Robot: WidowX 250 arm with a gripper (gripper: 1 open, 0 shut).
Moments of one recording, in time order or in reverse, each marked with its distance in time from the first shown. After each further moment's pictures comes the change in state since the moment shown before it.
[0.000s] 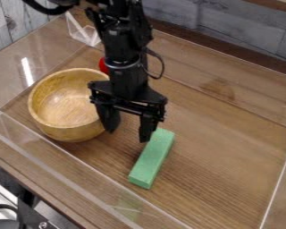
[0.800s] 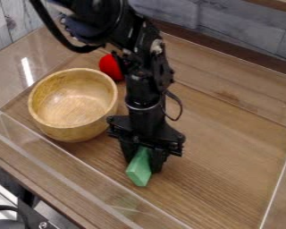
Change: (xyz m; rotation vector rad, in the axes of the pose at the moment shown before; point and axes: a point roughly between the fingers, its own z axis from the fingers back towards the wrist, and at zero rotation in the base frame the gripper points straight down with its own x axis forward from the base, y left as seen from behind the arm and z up) arm -0.011 -0.024 -0.039 0.003 0.005 -0.003
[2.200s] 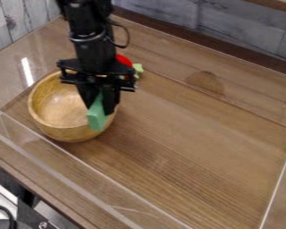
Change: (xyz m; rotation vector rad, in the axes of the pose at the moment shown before) arm 0.019 0.070 0.062 -0.028 -0.049 0.115
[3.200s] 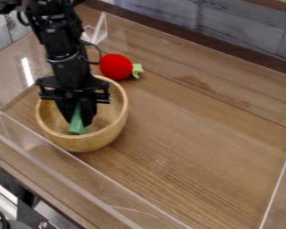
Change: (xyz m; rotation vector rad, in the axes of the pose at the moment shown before) arm -0.001 0.043 -0.031 0.012 0.005 0.100
